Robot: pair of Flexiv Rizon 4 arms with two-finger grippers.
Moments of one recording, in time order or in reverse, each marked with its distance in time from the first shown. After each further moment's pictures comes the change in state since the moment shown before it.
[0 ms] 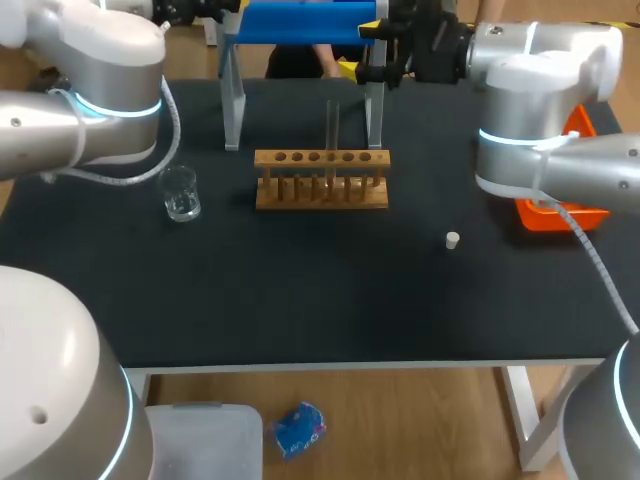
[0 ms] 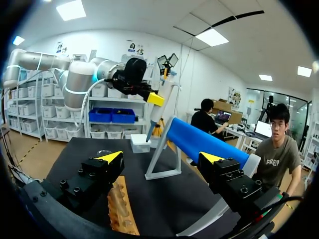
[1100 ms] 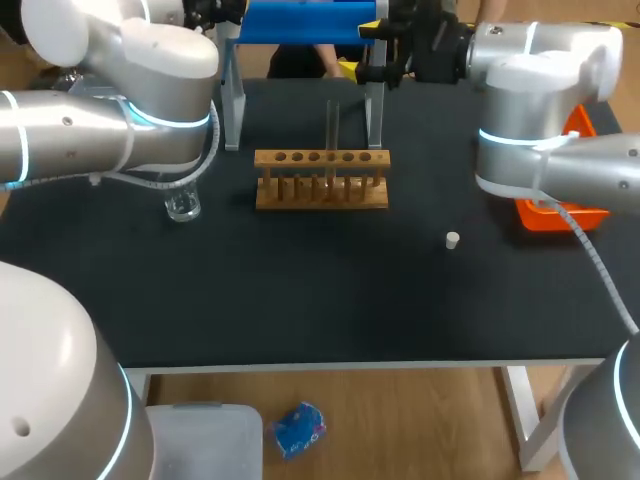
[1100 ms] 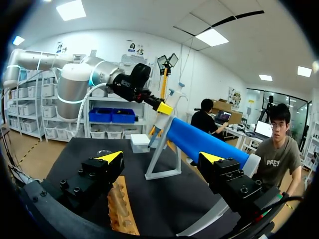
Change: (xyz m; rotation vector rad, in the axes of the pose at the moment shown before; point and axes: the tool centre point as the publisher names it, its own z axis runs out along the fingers) left arm -0.019 0.017 0.019 -0.055 -0.215 -0.101; right arm 0.000 0.000 0.000 0.000 0.000 0.000
